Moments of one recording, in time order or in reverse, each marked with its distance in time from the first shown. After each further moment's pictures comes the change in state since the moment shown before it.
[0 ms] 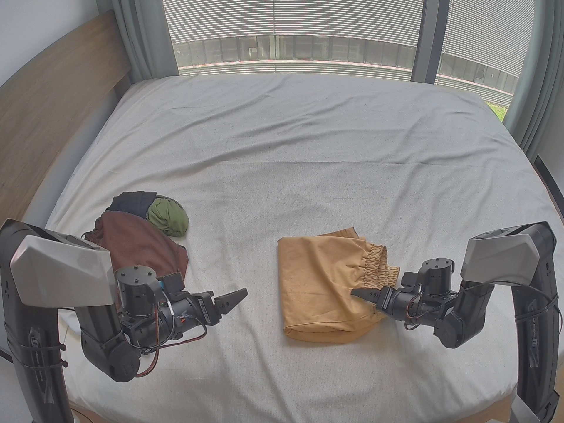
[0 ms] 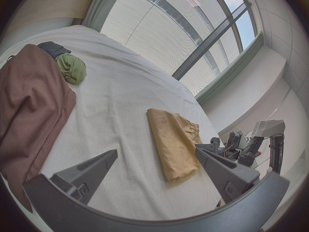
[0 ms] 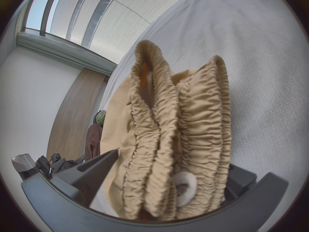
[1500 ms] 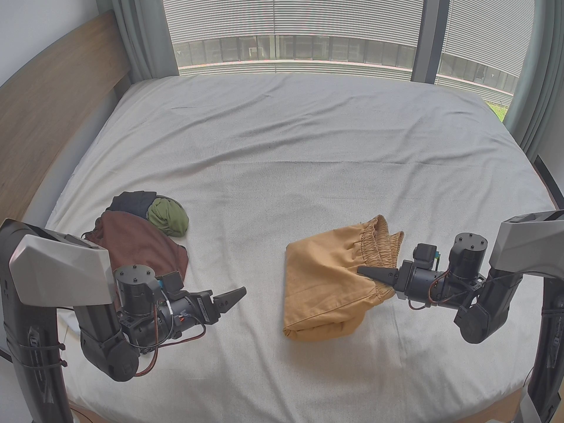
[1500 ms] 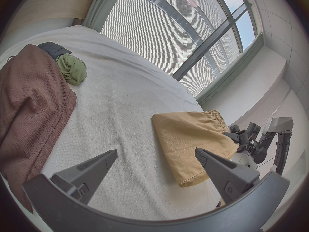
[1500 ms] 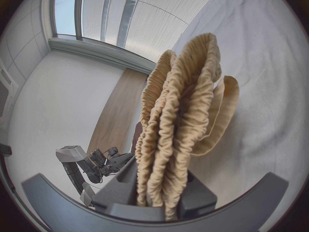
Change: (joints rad) left arm 0.005 -0.003 0.000 0.000 -0.001 -0.002; right arm 0.000 -0.218 0.137 -0.242 0.318 0.104
